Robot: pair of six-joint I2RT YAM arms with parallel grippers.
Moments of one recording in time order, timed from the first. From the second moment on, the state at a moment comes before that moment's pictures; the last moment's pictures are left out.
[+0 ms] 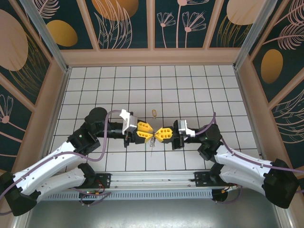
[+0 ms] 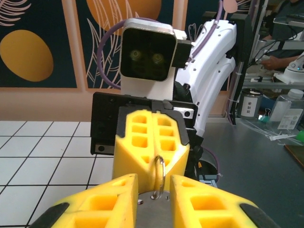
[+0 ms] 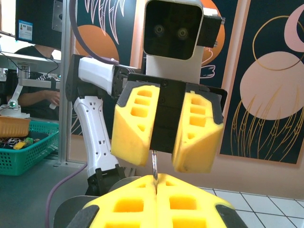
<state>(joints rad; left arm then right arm) -0.85 0.87 0.79 0.00 0.78 0.01 0.86 0.91 0.36 0.97 -0.78 0.13</state>
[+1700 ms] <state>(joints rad) -0.85 0.99 0.95 -0.16 0.64 0.19 0.91 0.75 0.51 0.43 -0.45 -0.13</state>
